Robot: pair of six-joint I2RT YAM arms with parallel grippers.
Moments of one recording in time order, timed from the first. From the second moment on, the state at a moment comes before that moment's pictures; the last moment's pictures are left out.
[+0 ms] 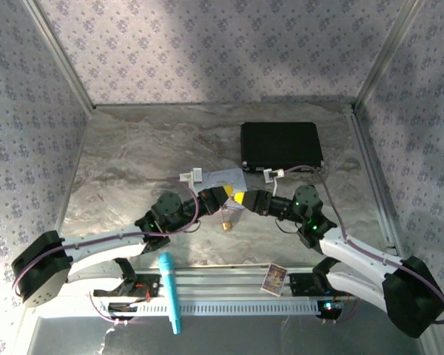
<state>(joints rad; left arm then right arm) -1.00 1.14 0.47 0.69 0.03 -1.12 0.61 0.96 0.33 0.63 -0.64 1.07</state>
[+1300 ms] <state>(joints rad) -1.00 1.17 0.45 0.70 -0.02 -1.15 0.64 0.97 0.31 0.69 -0.62 1.09</state>
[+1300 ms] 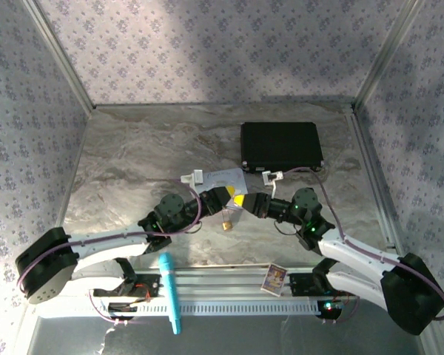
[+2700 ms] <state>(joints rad) -1.09 1.60 0.51 0.42 -0.31 -1.26 0.57 0.93 0.28 0.05 -0.44 0.81</state>
